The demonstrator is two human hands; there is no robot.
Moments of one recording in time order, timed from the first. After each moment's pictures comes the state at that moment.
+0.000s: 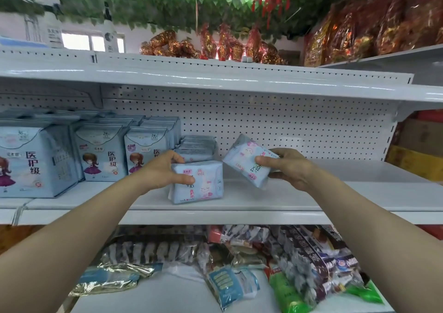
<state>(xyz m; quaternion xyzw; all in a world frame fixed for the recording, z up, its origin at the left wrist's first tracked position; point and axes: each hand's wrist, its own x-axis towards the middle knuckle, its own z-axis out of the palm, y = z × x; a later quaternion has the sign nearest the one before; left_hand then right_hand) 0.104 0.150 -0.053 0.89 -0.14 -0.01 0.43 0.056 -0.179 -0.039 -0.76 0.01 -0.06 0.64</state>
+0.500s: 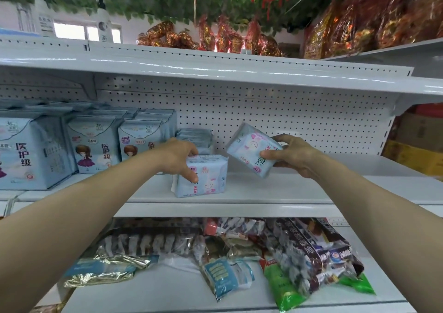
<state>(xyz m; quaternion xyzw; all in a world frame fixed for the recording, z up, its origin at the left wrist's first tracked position) 0.109 0.111 -0.024 0.97 -0.23 0.02 0.09 0.051 -0.197 -0.024 -0.78 0.04 -0.08 0.62</state>
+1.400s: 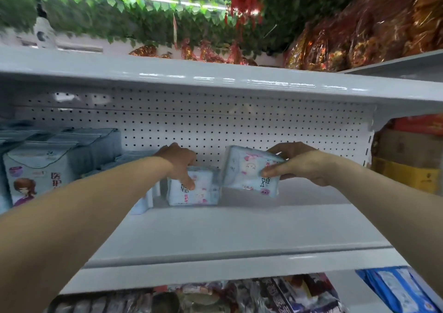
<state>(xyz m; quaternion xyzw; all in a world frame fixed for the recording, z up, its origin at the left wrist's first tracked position) 0.209 -0.055 -0.010 0.97 -0.21 0.06 -0.03 0.089 -0.338 0.003 -0.88 0.01 -0.04 0.47</state>
